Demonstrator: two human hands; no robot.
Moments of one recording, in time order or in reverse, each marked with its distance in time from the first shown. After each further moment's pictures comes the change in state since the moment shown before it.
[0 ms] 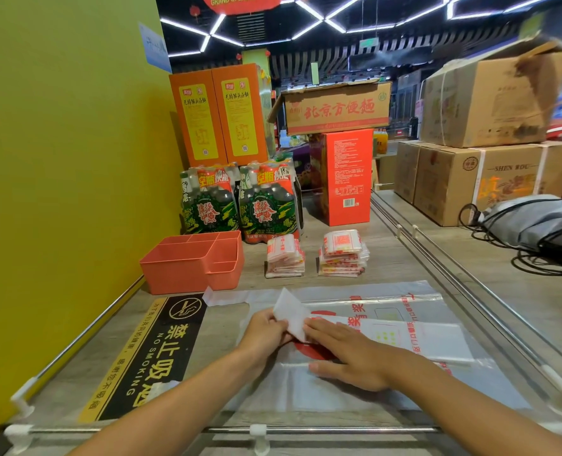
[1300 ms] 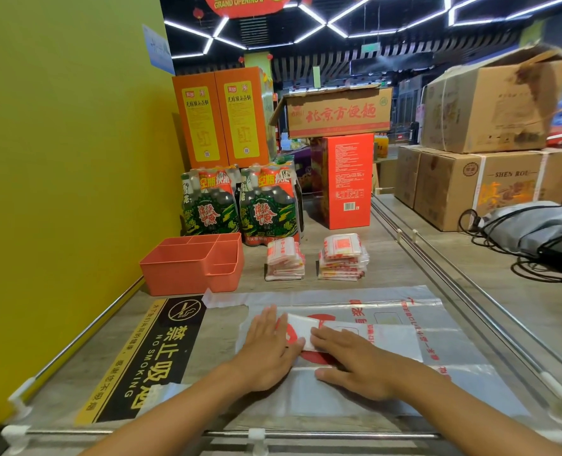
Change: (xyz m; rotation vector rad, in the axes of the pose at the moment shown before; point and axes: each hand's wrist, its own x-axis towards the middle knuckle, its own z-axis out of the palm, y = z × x) left_hand -0.005 -0.011 -0.020 1.422 -0.266 0.318; right_hand -0.008 0.000 0.001 -0.038 0.015 0.062
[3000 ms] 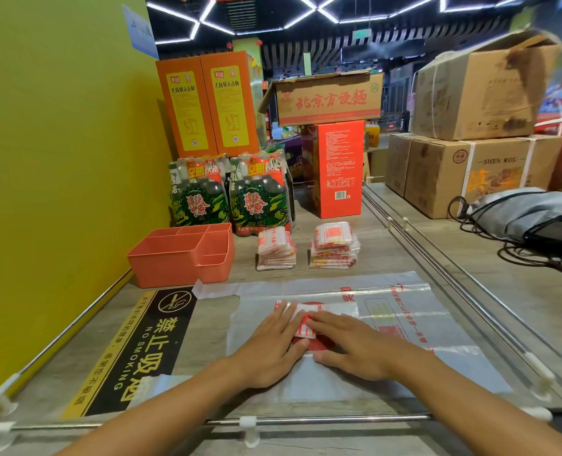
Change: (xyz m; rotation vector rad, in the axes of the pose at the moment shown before) left_hand 0.002 0.008 0.014 0.011 0.006 0.223; right_hand -0.004 0.010 -0.002 0.015 0.048 0.007
